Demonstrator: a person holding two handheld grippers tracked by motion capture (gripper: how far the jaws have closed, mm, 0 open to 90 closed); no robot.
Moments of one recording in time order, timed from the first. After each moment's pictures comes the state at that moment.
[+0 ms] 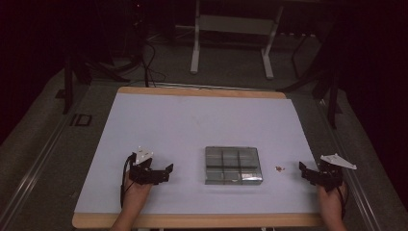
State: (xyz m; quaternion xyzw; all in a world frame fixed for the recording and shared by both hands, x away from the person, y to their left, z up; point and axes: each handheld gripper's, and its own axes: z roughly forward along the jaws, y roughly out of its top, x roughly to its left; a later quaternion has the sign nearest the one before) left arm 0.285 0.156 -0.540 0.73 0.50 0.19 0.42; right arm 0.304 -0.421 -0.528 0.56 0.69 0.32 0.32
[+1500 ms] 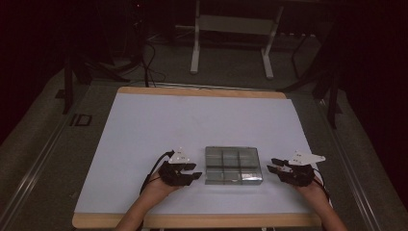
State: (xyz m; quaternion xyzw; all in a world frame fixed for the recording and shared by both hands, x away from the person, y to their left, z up) left arm 0.295 0.077 -0.527 0.85 0.29 0.07 0.43; right arm 0.310 -0.340 -0.515 0.28 0.85 0.41 0.18
